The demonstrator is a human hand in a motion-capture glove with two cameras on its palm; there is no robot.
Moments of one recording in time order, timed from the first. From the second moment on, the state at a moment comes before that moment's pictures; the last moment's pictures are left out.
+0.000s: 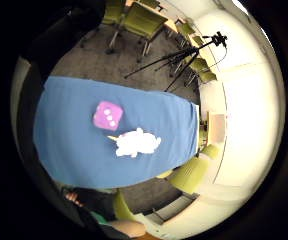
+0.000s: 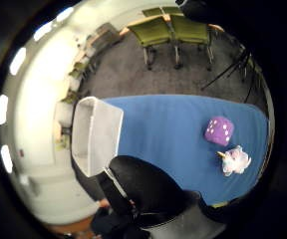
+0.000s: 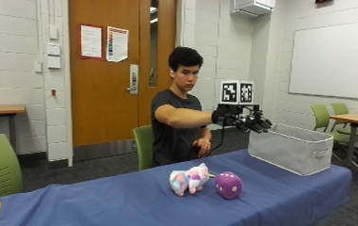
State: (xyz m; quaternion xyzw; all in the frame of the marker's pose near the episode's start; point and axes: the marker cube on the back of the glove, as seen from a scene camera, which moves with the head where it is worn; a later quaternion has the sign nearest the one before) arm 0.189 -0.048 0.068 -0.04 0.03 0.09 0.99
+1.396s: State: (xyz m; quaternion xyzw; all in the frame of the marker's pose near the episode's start) arm 0.243 -0.005 0.240 -0.02 0.05 0.14 0.99
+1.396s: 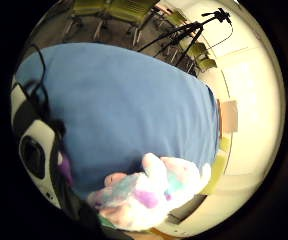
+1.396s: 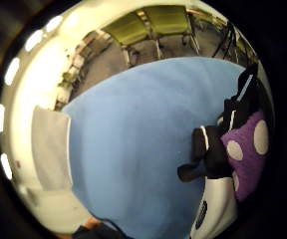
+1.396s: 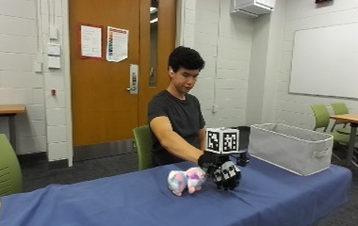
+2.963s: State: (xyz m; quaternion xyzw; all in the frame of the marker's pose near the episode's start) arm -0.206 -0.123 0.006 0.02 -0.06 -0.17 0.98
